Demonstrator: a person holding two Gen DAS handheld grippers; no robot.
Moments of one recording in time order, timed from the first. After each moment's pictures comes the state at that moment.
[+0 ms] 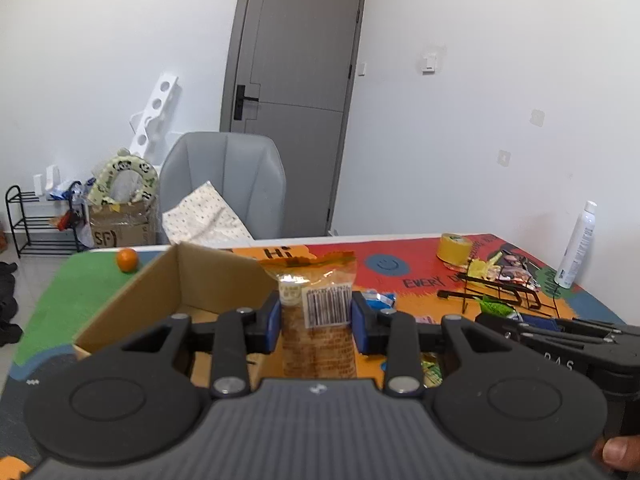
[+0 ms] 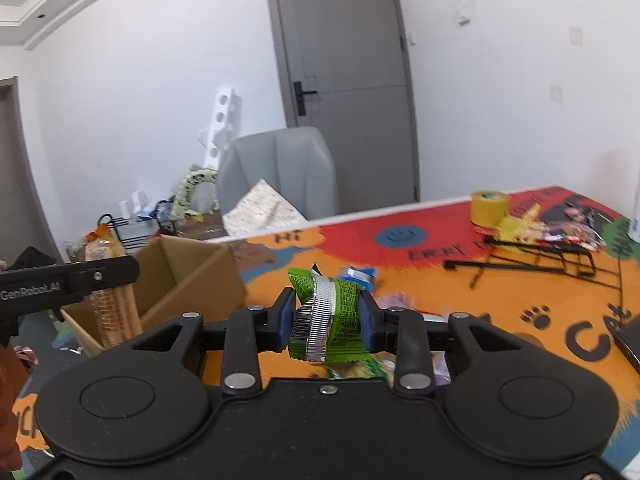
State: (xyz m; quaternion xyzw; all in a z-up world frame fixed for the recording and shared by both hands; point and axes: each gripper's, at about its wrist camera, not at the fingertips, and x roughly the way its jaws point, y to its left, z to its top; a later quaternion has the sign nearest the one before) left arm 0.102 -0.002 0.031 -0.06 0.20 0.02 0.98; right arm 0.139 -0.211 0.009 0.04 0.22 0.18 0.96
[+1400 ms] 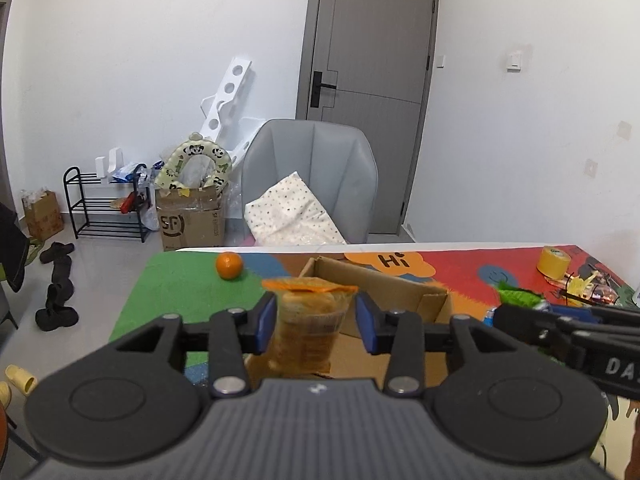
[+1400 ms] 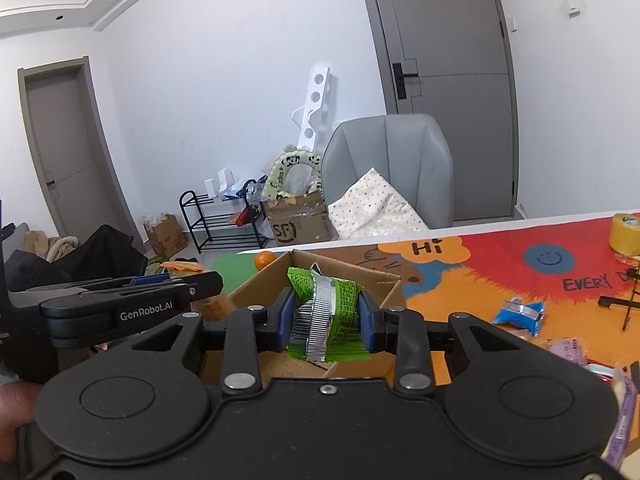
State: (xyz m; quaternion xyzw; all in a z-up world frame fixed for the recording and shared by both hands) left arm 0.137 0.119 0.030 -0.07 0.22 0.11 0.97; right arm 0.171 -0.086 0.038 0.04 0.25 0.30 0.92
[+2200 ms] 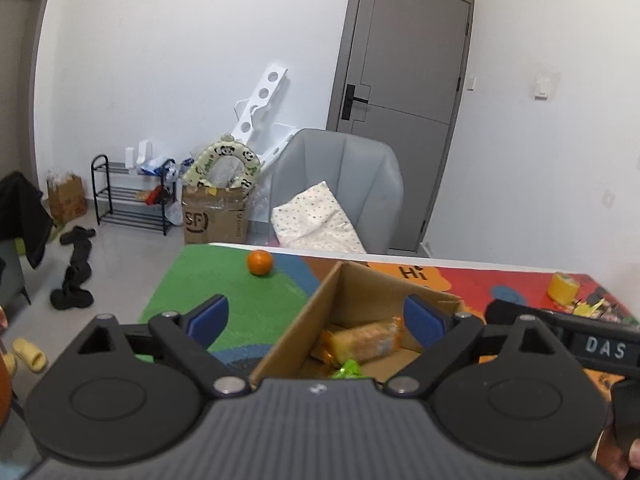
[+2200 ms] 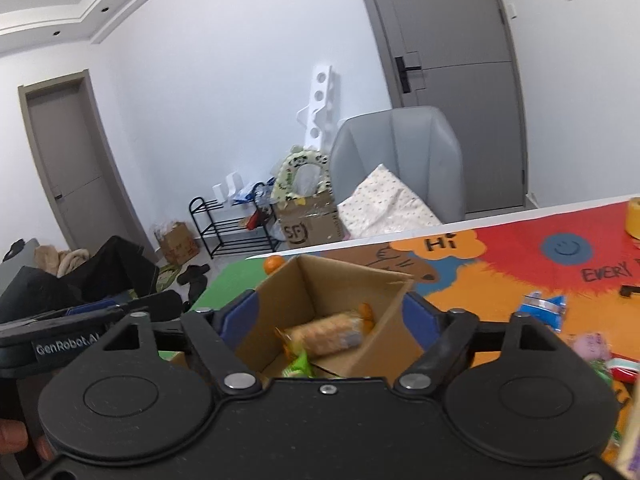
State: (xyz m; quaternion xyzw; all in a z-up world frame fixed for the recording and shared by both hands) left arm 0.102 0.125 0.038 -0.12 0.21 0.15 0.96; right arm 0.177 -0.098 0.035 0.06 0.25 0.30 0.92
